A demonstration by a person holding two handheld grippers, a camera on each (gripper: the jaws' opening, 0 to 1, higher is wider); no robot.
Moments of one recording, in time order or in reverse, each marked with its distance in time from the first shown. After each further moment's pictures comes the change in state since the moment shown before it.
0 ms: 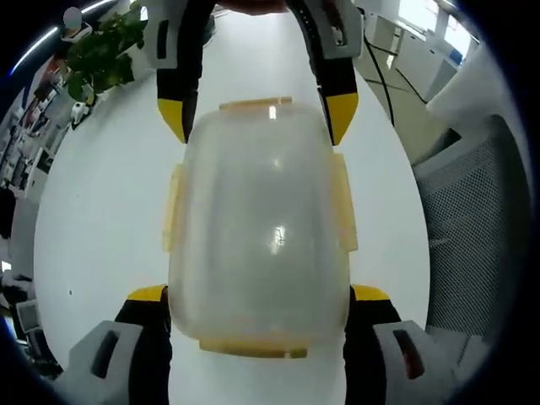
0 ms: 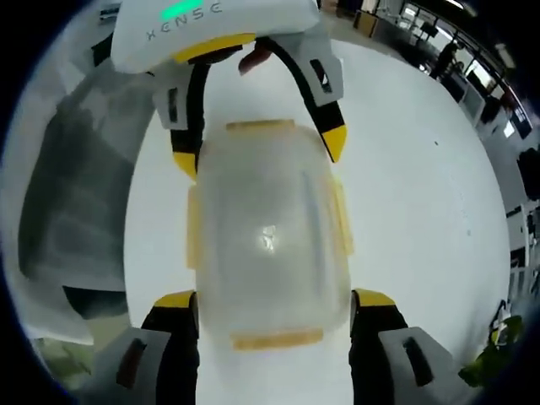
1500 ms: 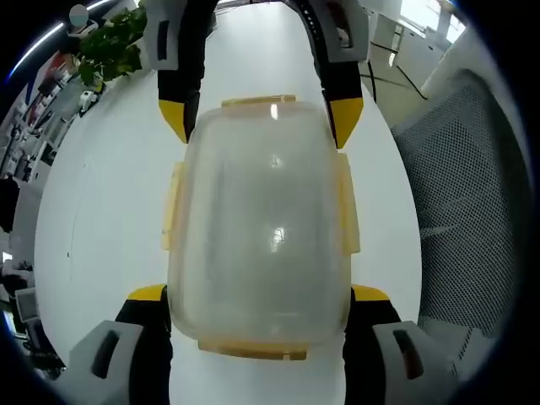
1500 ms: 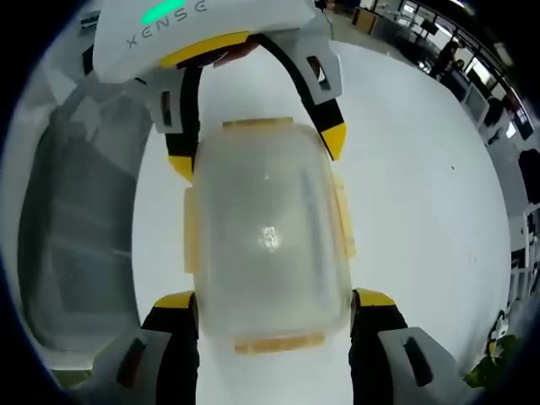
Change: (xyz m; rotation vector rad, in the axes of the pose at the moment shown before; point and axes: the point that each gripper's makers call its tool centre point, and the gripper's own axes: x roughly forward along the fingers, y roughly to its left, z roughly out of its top) left arm -0.025 -0.022 -0.071 -0.014 0.007 0.013; right arm 0.025 0.028 0.071 0.013 0.018 -0.004
